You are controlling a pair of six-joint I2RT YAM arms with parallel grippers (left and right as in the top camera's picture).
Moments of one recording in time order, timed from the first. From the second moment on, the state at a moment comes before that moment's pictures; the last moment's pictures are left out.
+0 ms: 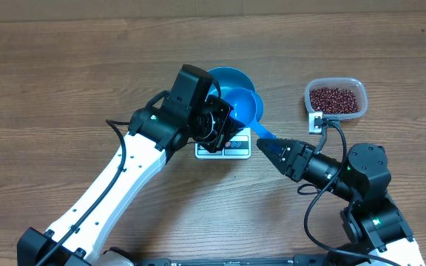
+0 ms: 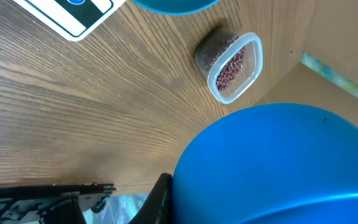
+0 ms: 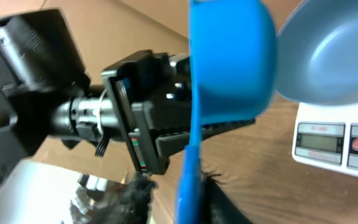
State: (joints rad) left arm -0.53 1.50 1.28 -0.67 0.48 -1.63; right arm 0.32 0.75 0.58 -0.06 -0.67 0.94
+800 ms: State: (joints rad) left arm -0.53 1.50 1.28 -0.68 0.49 -1.65; right arm 0.32 0.76 0.58 -0.06 -0.61 0.94
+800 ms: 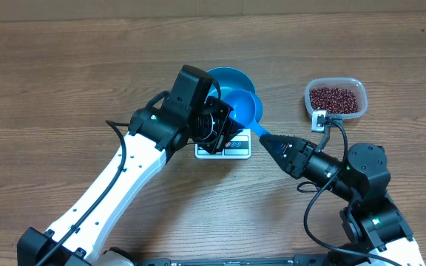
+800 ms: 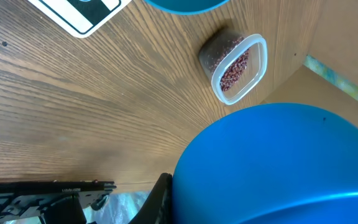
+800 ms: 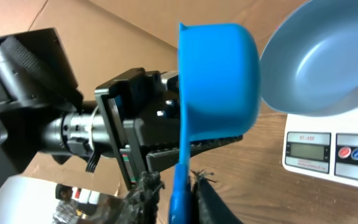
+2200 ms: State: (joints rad) left arm -0.54 1.50 1.28 -0.70 0.49 -1.65; right arm 0.32 0.79 0.58 -0.04 -0.62 0.94
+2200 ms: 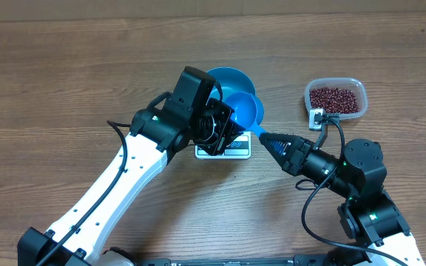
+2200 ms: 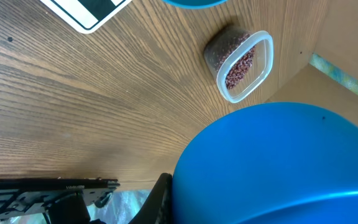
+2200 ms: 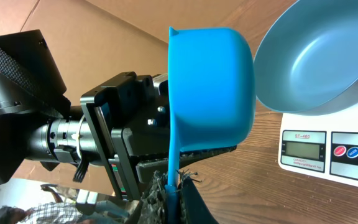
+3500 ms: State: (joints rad) left arm -0.04 1.25 1.28 -0.57 0.73 -0.82; right arm 0.15 0.89 1.08 -0.83 -0.40 0.45
